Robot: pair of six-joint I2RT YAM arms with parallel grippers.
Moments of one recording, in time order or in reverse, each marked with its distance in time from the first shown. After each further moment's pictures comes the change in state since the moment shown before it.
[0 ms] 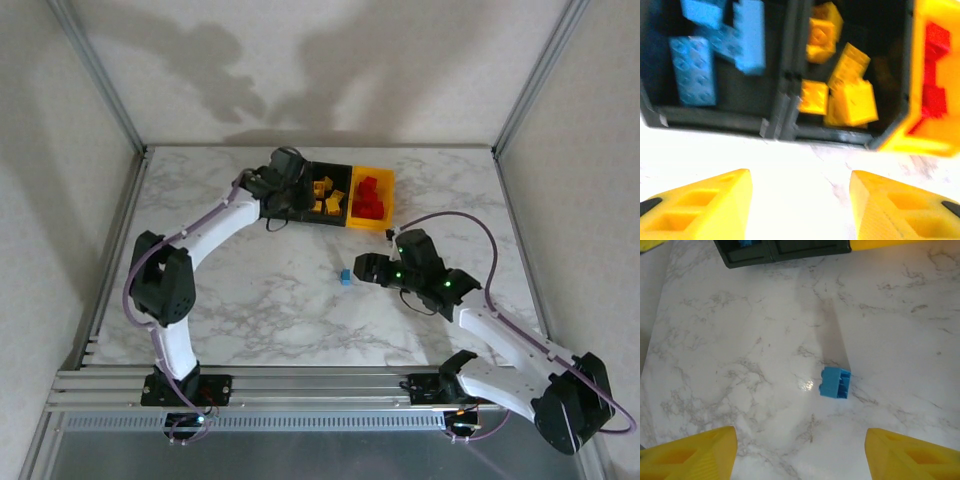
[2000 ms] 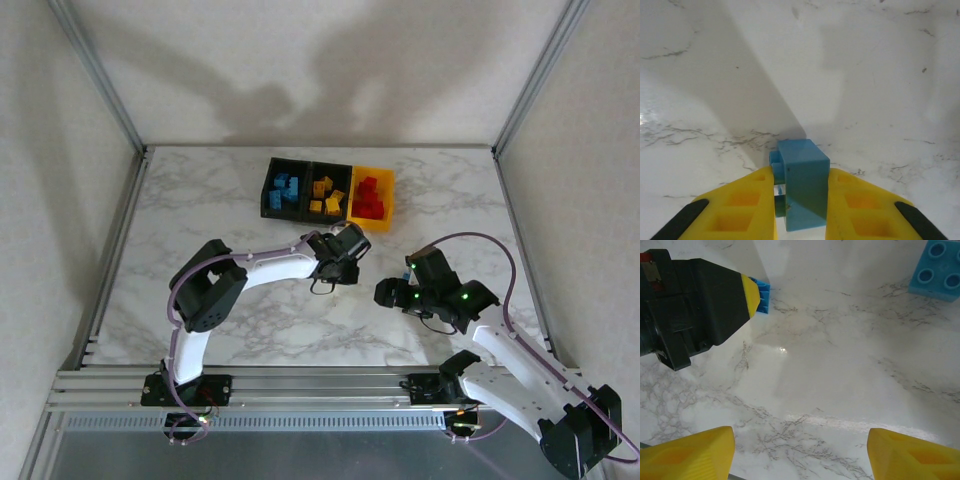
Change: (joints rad) left arm -0.363 0.156 -0.162 0.092 -0.008 -0.186; right arm -0.042 -0.141 -0.037 -0.369 -0.002 0.049
